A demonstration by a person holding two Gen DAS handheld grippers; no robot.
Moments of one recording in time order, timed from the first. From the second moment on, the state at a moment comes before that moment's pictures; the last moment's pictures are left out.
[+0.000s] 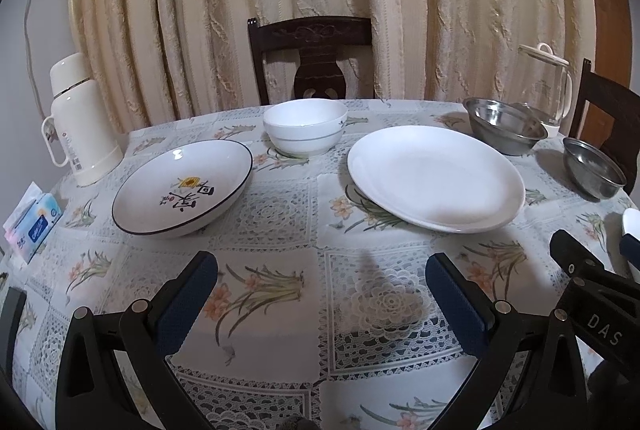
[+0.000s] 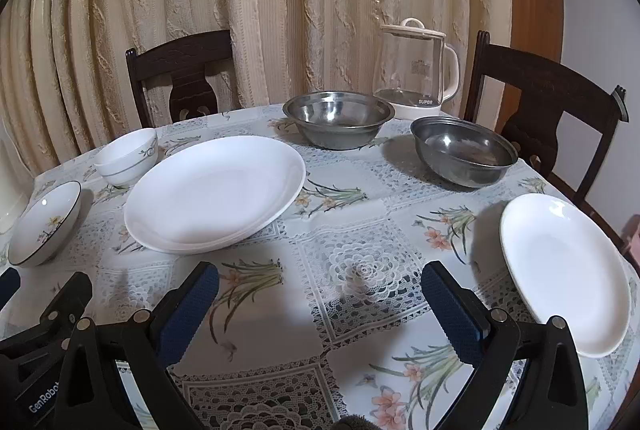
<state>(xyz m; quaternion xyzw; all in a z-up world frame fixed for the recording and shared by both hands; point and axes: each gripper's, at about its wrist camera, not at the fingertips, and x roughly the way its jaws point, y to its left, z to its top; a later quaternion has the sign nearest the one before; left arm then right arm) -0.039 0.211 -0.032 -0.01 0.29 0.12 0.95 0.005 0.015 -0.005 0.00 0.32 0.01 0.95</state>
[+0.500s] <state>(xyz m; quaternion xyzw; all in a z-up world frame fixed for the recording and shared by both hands) -0.038 0.210 -0.035 -0.02 0.29 0.11 0.95 0.006 0.017 -0.006 0.00 0.32 0.02 0.95</state>
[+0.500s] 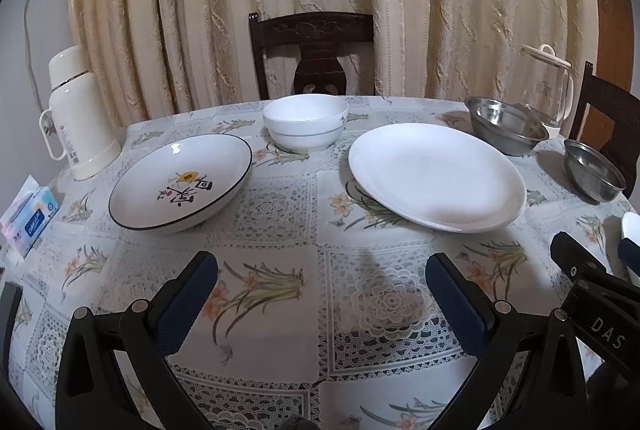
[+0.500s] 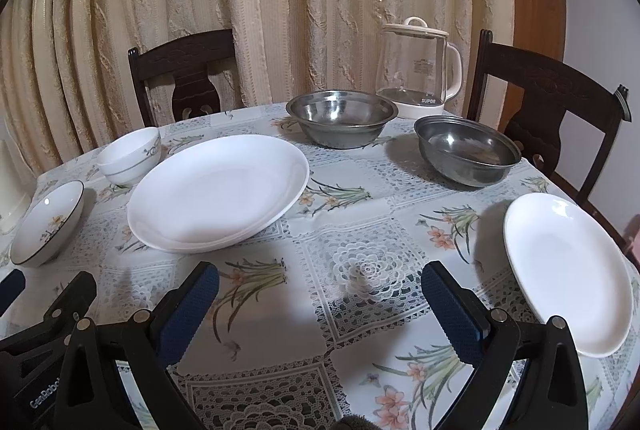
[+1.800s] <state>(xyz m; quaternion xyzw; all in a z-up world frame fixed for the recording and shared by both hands) -0.019 0.225 -0.013 -0.05 0.35 0.08 0.93 0.029 -0.008 0.003 0.05 0.41 0.09 0.90</state>
